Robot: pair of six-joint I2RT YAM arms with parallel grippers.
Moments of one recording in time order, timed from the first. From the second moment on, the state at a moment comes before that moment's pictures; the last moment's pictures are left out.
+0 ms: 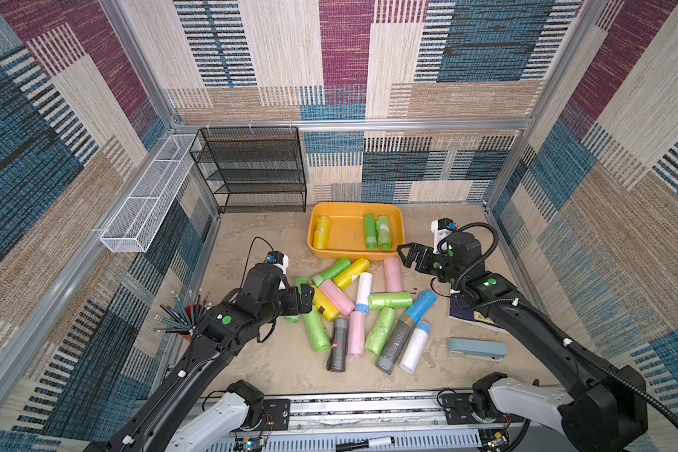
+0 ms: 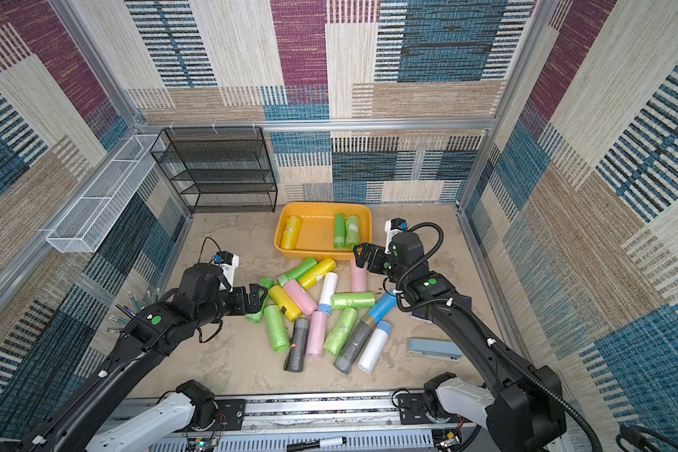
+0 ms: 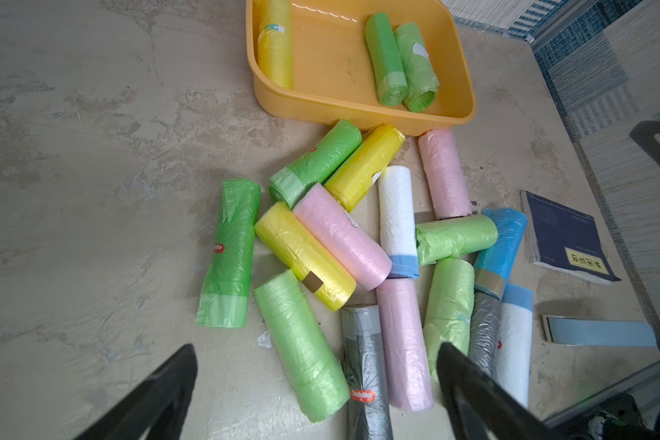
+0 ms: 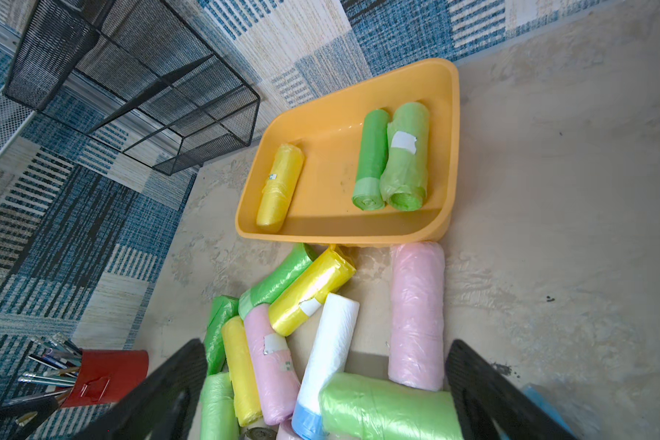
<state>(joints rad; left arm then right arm) -0.51 0.89 0.93 -0.80 -0.04 -0.48 0.39 1.15 0.91 -0.25 -0.13 0.57</state>
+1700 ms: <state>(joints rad) -0.54 1.13 0.61 -0.53 0.16 -0.76 0.38 1.11 0.86 -0.31 -0.24 0.51</state>
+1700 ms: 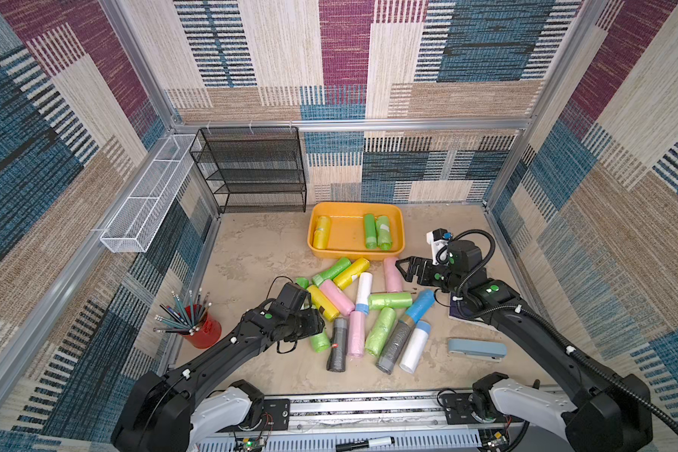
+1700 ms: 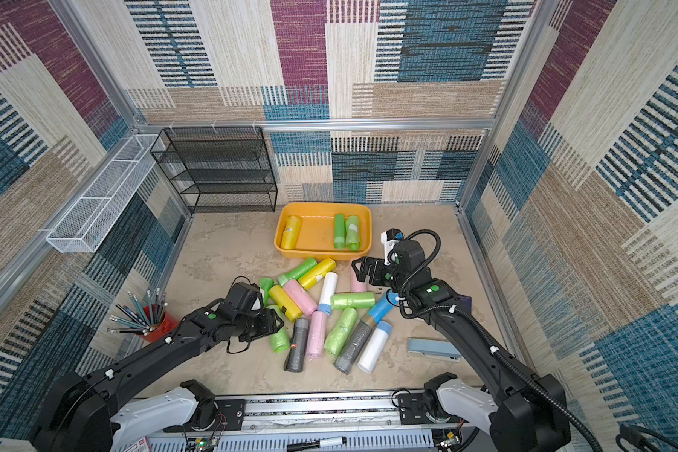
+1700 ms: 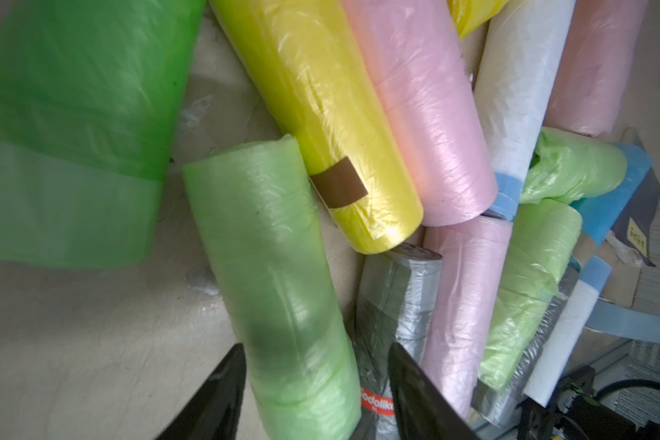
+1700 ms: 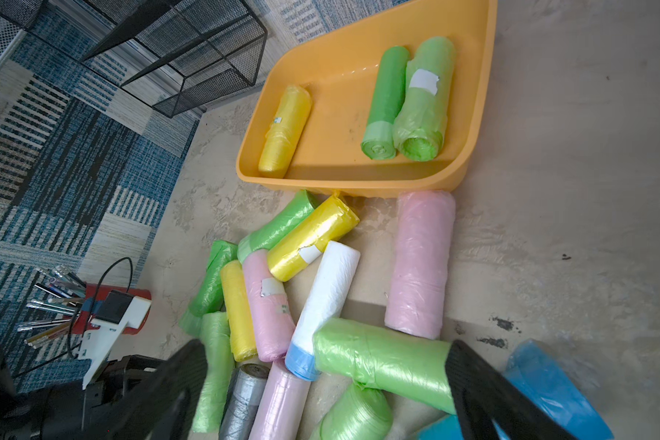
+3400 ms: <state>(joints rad) -0.55 1.36 0.62 -0.42 0.19 -0.74 0.38 1.12 0.88 -0.34 -0.25 0.51</state>
